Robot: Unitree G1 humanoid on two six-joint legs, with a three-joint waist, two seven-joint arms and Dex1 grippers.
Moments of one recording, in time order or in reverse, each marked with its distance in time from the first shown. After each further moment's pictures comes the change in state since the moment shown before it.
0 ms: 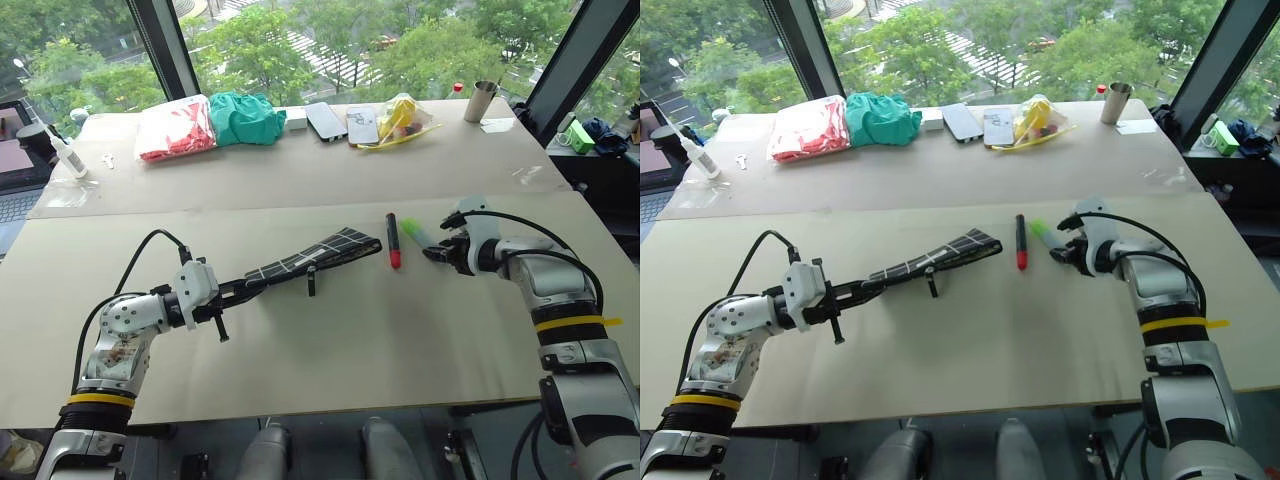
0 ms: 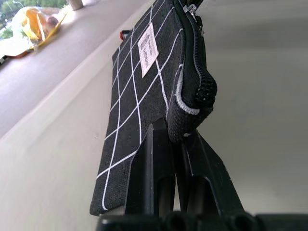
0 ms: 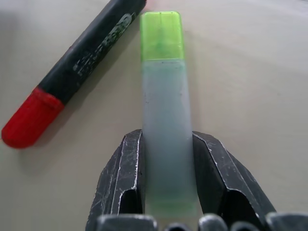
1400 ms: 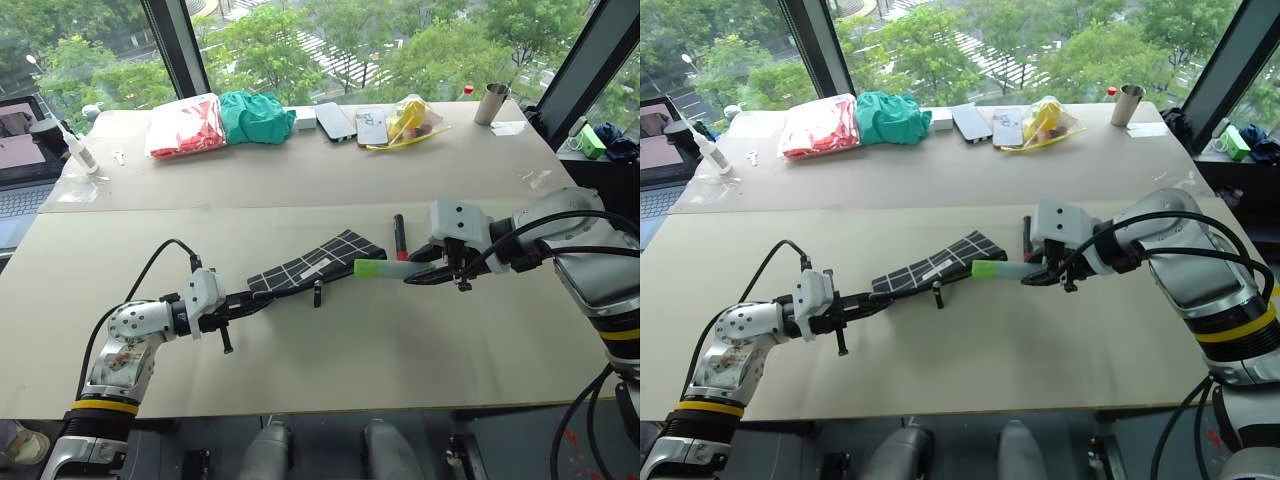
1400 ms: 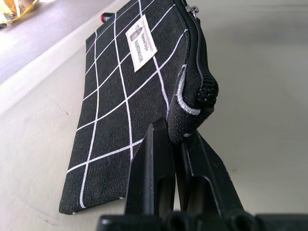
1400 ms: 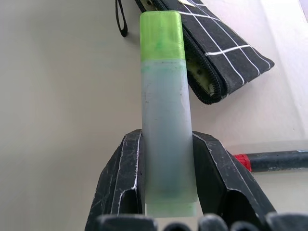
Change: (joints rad) left arm 0.022 -0.023 -0.020 -0.042 -0.002 0.061 -0.029; right arm -0.053 -0.290 0.248 -0.498 0.066 -0.102 0.545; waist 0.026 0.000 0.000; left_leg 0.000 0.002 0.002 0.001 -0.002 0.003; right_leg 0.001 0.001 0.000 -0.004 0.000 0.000
